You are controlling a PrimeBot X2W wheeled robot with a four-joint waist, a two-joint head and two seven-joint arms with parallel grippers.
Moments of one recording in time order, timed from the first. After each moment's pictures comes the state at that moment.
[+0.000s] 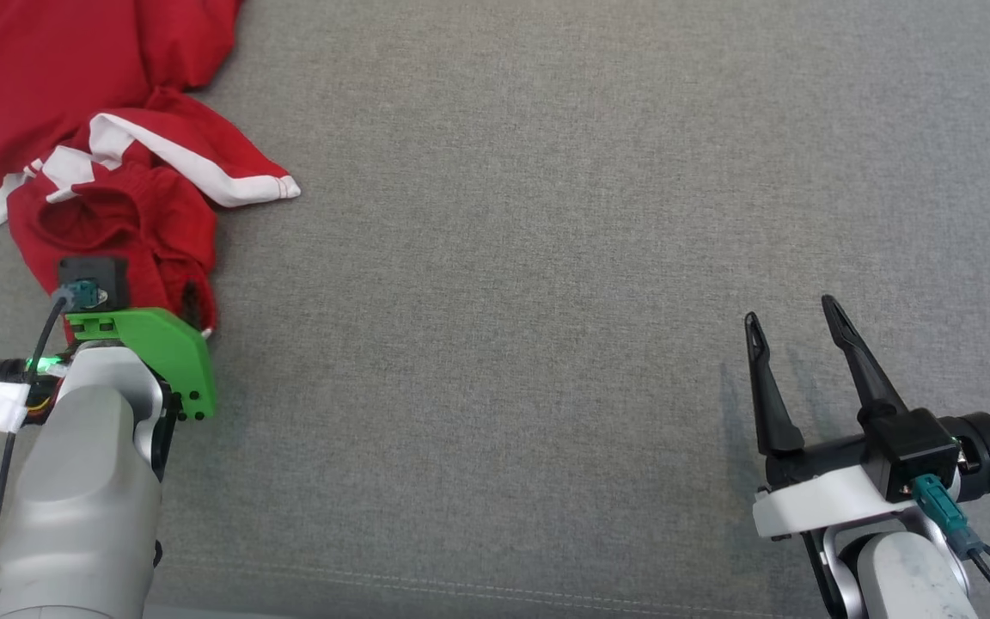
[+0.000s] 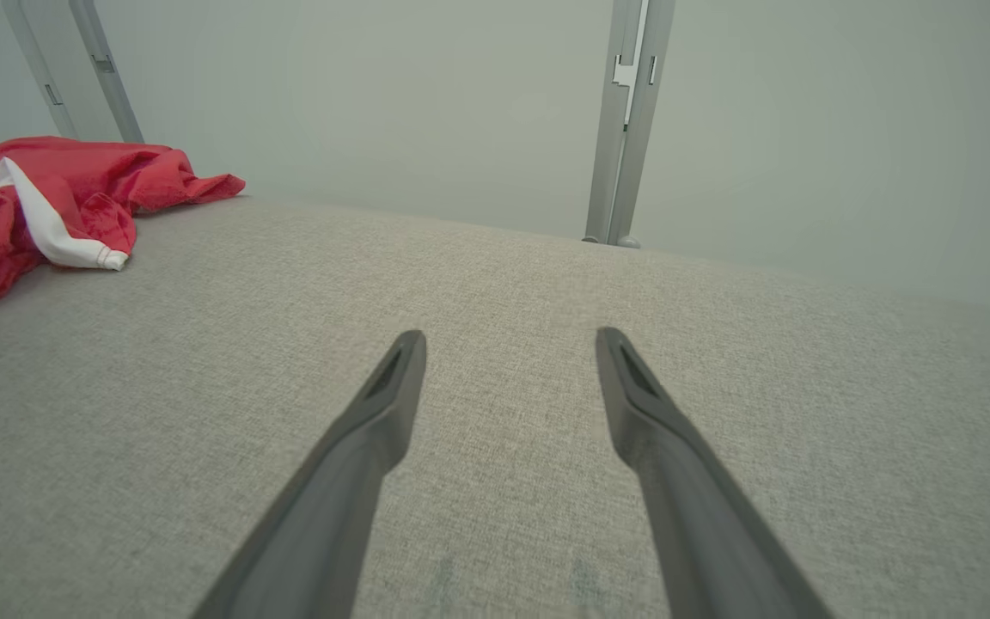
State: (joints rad) left arm -0.76 0.18 -0.06 1.08 -0.12 -0.08 -0.04; right arm -0.07 -0.01 0.04 0.00 -0.09 0.13 -0.26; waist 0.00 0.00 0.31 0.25
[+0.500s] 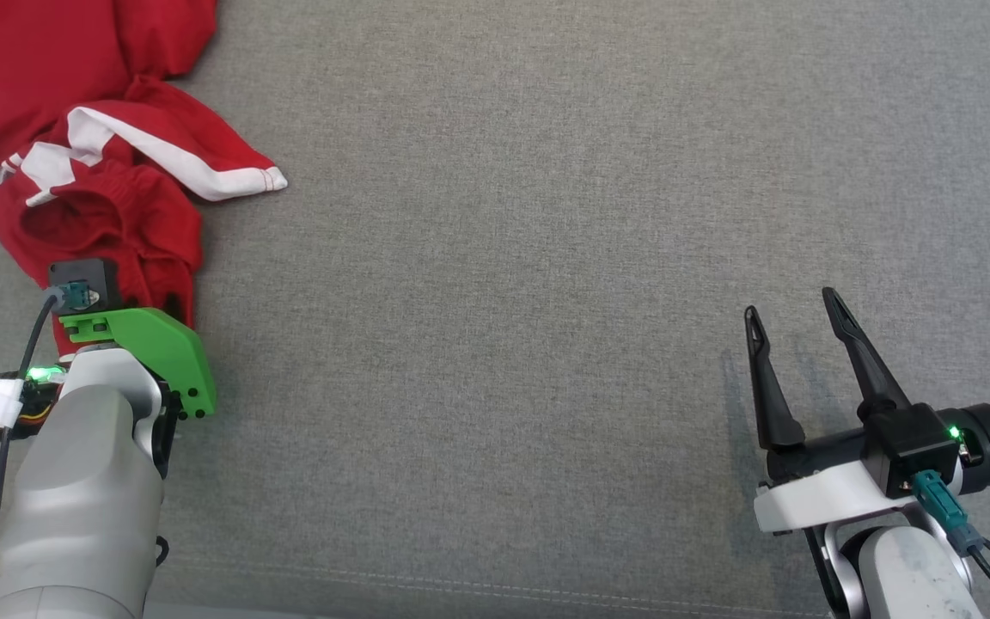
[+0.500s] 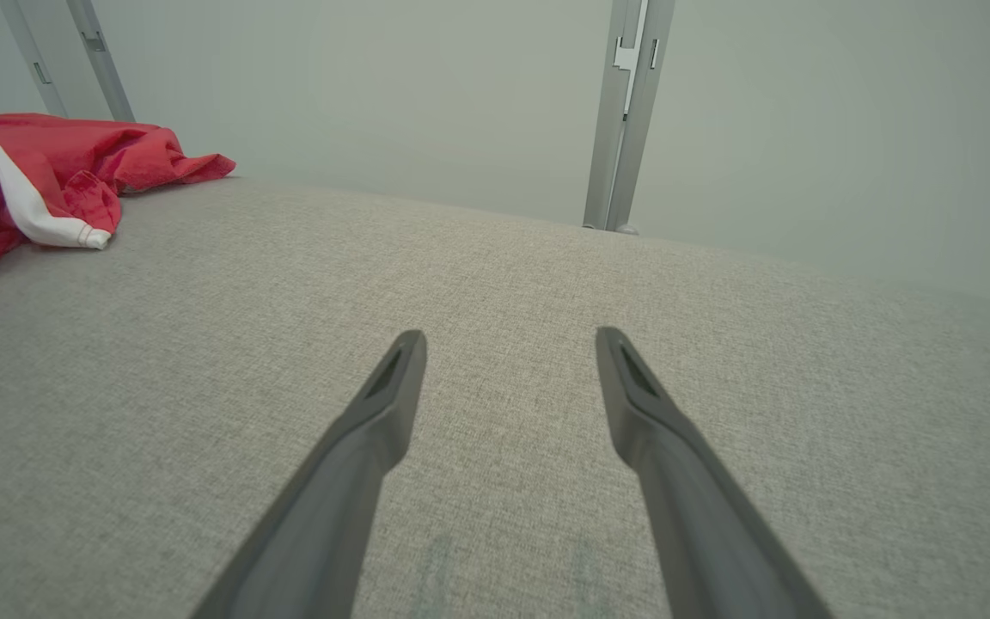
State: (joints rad) left arm -0.82 0.18 -0.05 1.23 -0.17 -0.06 -0.05; right arm -0.08 -0.03 0.04 -0.01 -0.10 0.13 -0.26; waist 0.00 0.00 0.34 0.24
